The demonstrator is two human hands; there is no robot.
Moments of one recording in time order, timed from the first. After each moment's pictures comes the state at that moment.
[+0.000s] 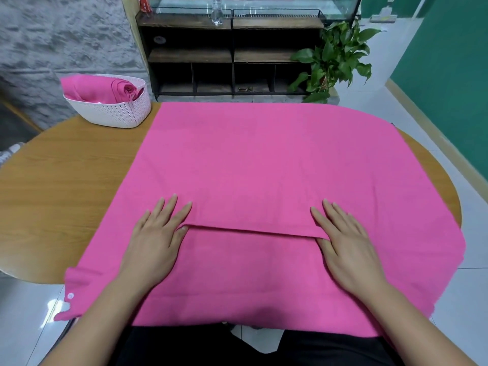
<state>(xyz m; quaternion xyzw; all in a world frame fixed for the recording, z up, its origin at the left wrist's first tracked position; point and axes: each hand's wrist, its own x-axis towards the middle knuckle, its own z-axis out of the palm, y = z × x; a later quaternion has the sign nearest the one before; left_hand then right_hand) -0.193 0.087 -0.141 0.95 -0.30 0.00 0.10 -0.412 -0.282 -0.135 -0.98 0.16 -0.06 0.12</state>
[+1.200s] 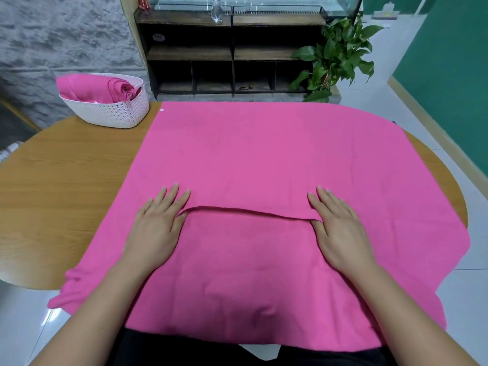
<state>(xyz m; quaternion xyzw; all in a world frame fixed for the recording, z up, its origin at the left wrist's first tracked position) -0.157 0.071 -0.142 0.95 -0.30 0.01 0.12 -0.365 -0.291 -0.133 -0.97 0.18 -0.08 0.12</state>
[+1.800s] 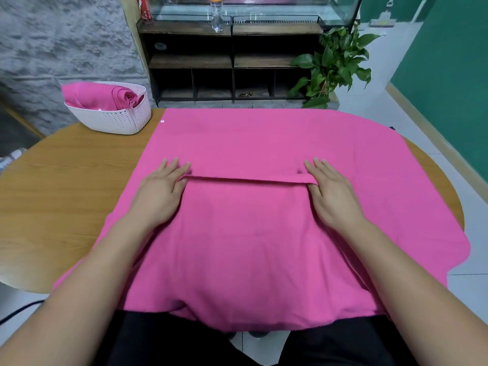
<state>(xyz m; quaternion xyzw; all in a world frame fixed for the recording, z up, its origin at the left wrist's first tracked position) -0.077 0.034 -0.109 0.94 -0.30 0.00 0.19 -0.295 -0.327 -0.101 -0.97 0.17 -0.12 0.15</state>
